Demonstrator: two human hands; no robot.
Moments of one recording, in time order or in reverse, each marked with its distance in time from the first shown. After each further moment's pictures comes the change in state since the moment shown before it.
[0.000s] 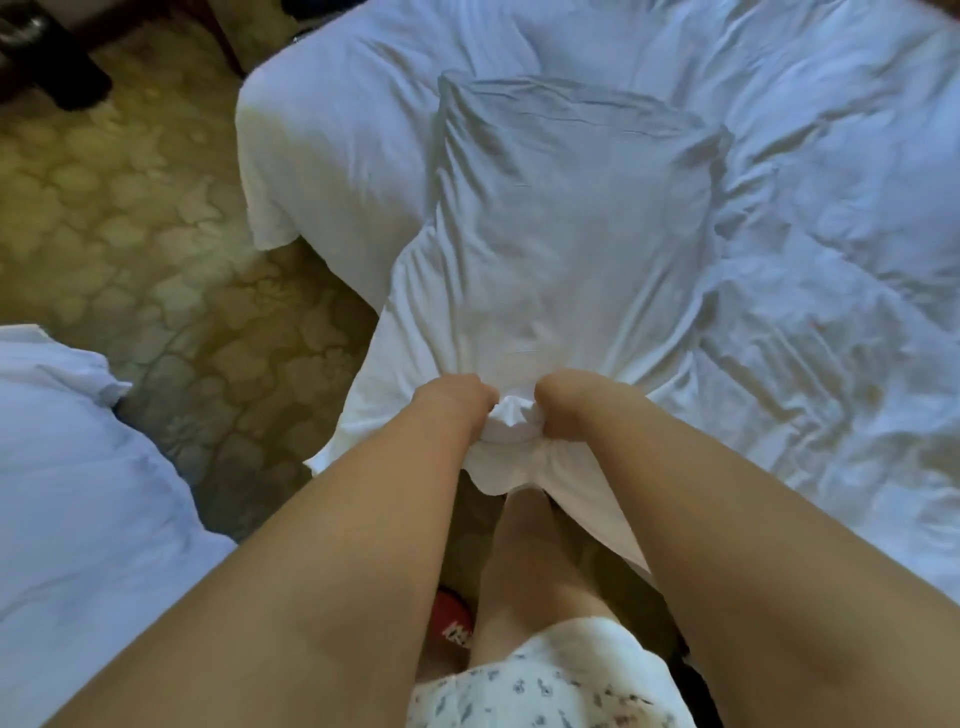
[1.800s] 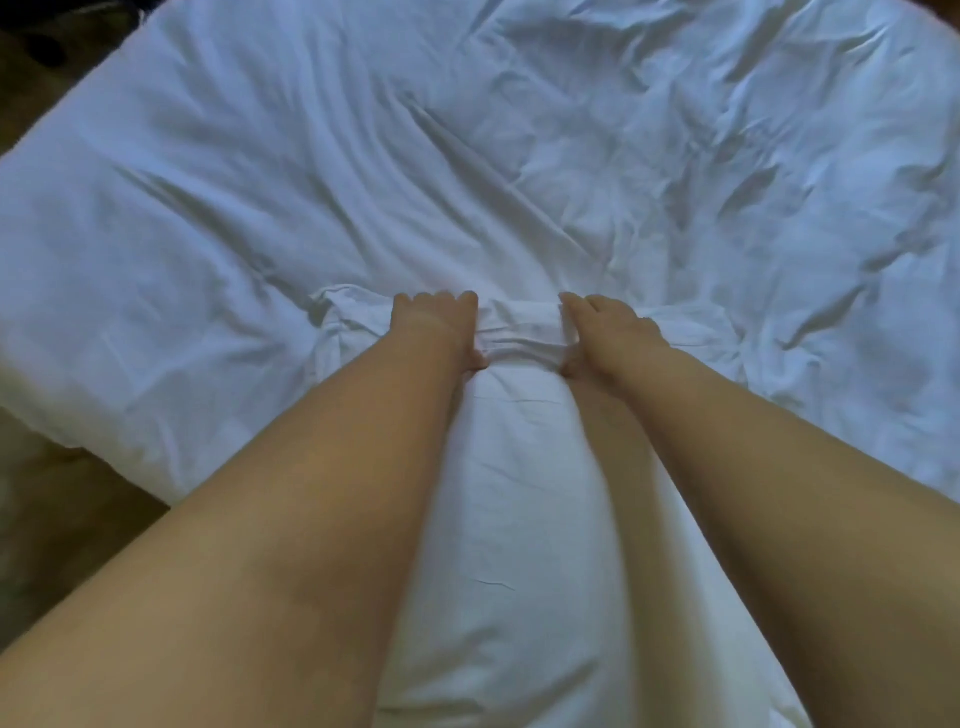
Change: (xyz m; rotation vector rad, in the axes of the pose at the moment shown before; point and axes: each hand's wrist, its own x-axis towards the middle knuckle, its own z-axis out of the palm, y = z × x) left_hand 0.472 -0.142 -0.357 -0.004 0.105 0.037; right_hand 0.361 0.254 -0.332 0.284 0.167 0.392
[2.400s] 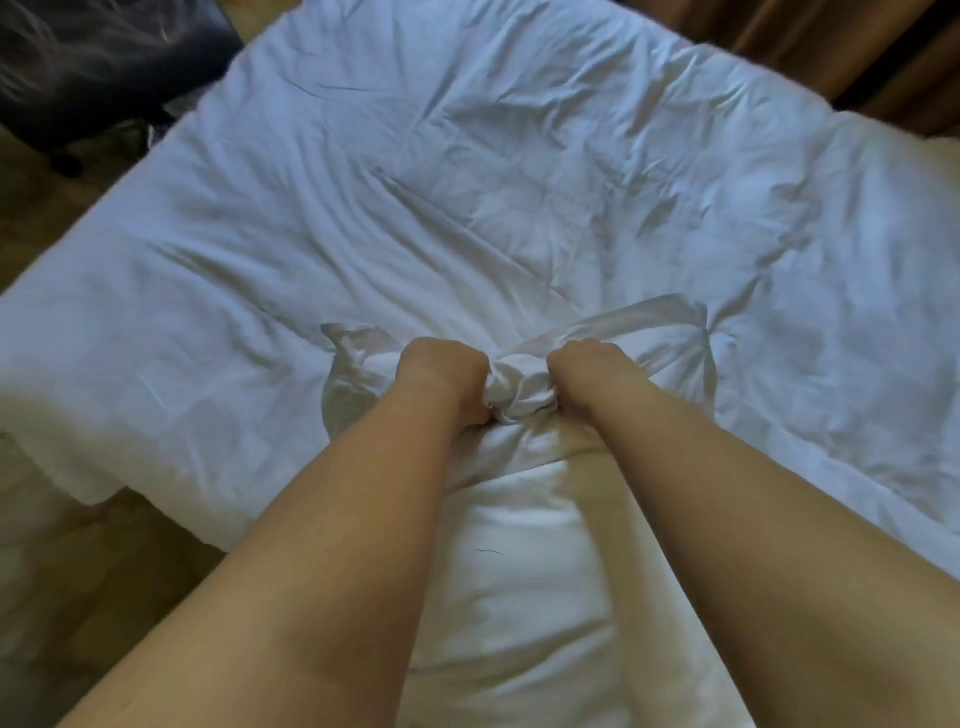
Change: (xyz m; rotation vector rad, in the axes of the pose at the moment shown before) left_hand -0.103 0.043 -0.019 0.245 0.071 0.232; right_hand -0.099 -0.002 -0.007 -0.300 0.047 -0.041
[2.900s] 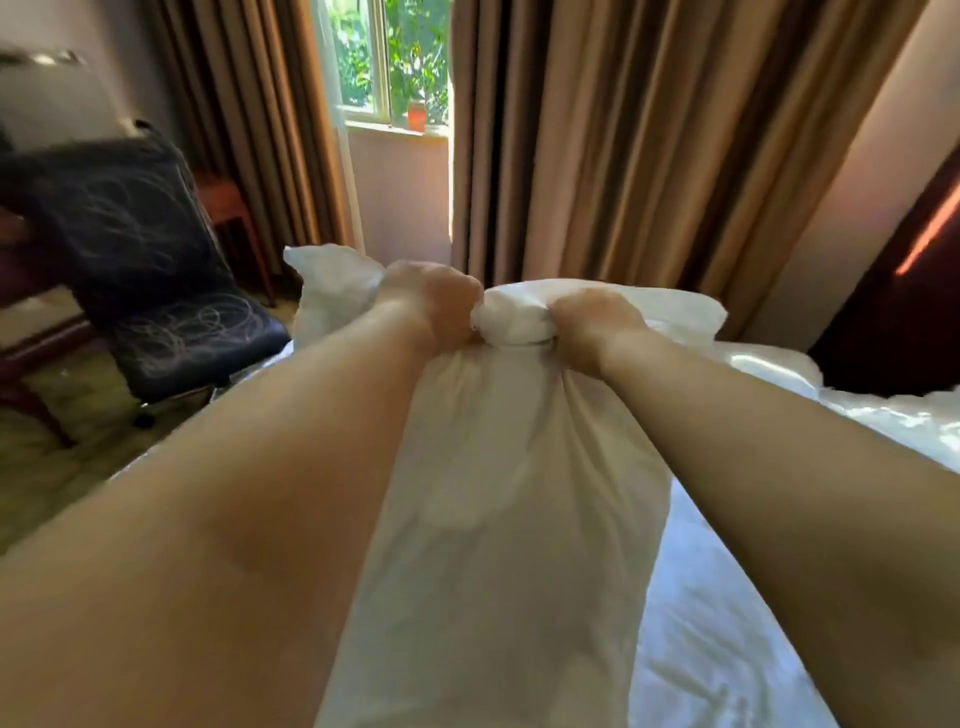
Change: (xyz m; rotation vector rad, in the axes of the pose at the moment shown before) left_hand -0.316 0.123 -0.223 0.263 0.757 -0.089; right_hand -0.374 0.073 -0.133 0.083 0.738 0.182
